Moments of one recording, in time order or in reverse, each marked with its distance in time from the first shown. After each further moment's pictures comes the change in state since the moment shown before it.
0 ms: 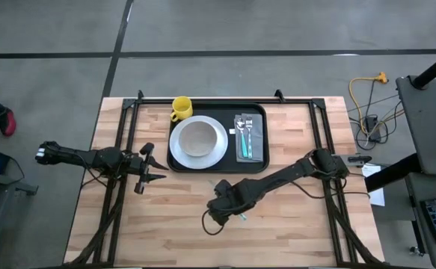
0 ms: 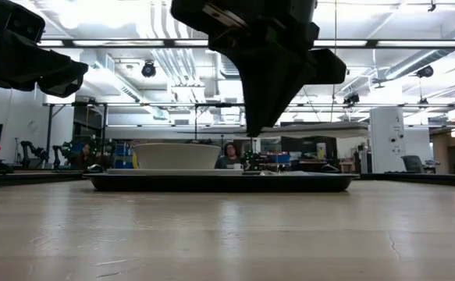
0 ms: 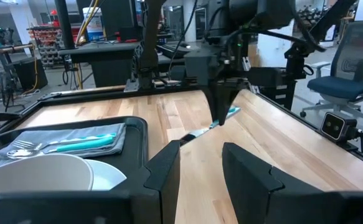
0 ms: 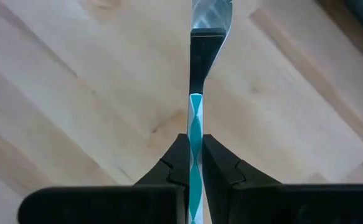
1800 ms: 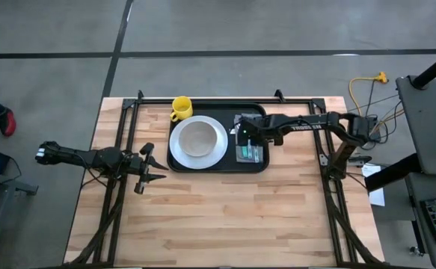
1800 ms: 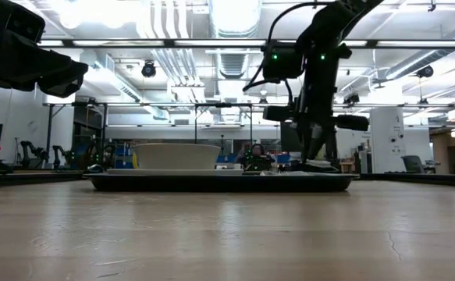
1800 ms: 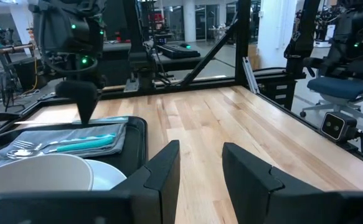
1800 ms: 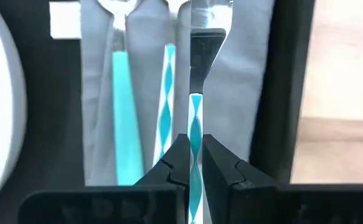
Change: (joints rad) left arm 0.000 0.000 0.000 0.000 0.000 0.000; right arm -0.648 -0.441 -0.718 0.321 0.015 0.083
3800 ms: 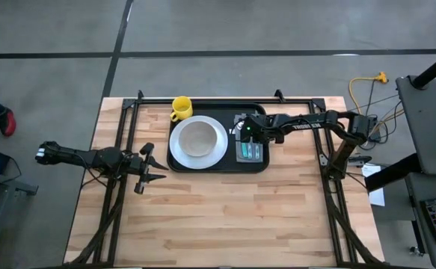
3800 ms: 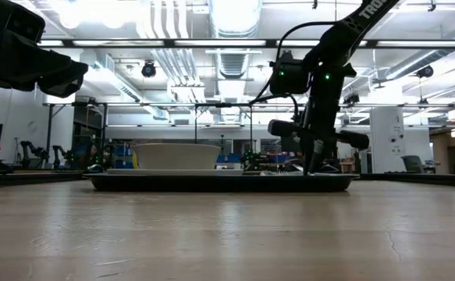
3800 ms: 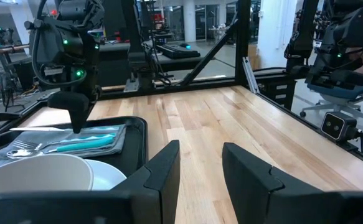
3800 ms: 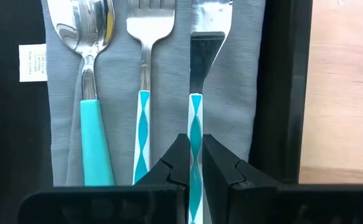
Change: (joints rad) left arm 0.000 0.000 0.000 0.000 0.000 0.000; right arm -0.075 0.001 -0.123 0.186 0.025 -0.047
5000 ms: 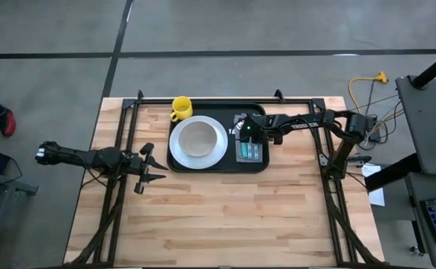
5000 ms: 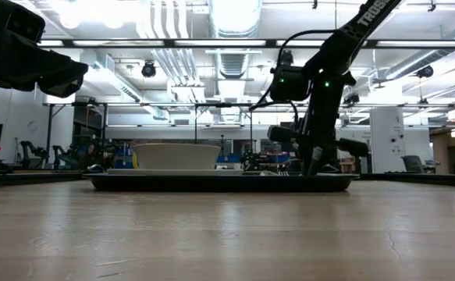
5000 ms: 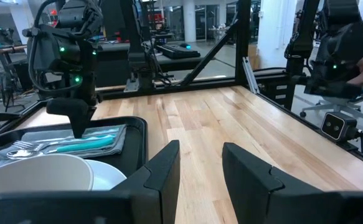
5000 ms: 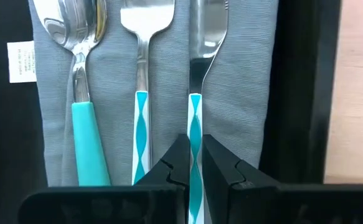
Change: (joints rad) left arm 0.000 0.000 0.000 0.000 0.000 0.000; right arm -0.021 0.051 -0.028 0.075 -0.059 0.006
